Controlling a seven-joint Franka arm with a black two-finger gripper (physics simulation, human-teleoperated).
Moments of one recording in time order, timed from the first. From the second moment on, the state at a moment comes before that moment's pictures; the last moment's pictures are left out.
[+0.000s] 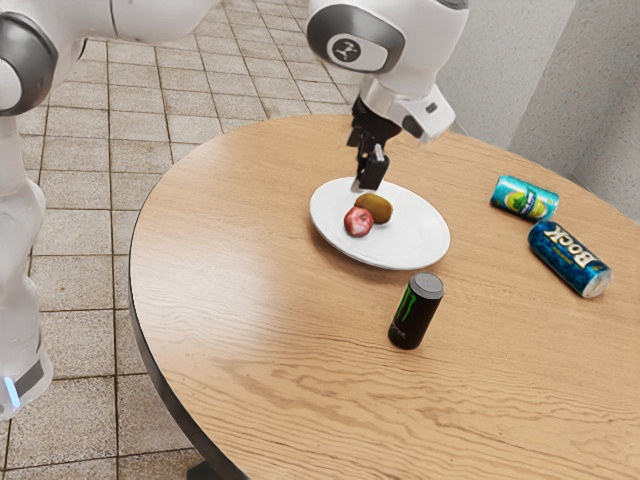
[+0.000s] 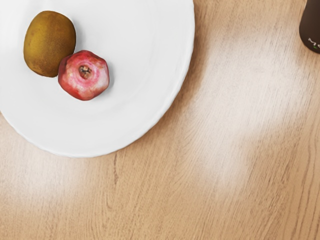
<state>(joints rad) -0.21 -0.04 -0.07 -1.51 0.33 1.43 -0.10</state>
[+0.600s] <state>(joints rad) -0.23 0.03 0.12 -1.62 0.14 1.52 -0.56</state>
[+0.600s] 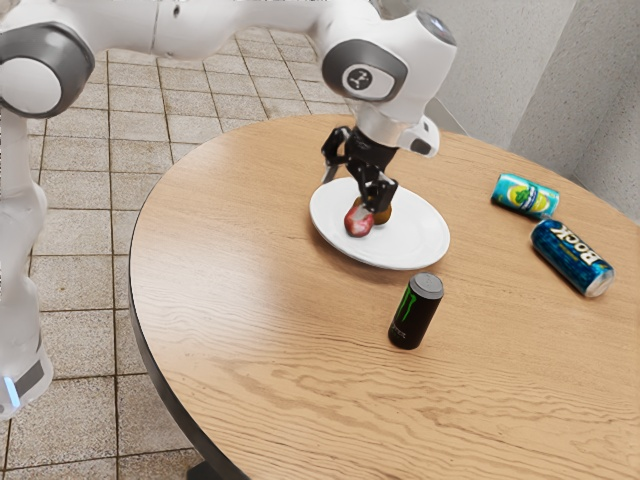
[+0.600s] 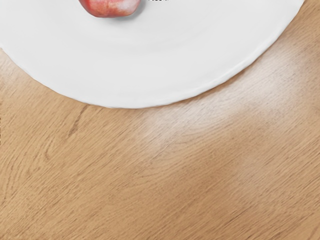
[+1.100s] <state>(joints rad) -0.05 0.11 0.11 -1.64 0.09 1.67 -0.80</state>
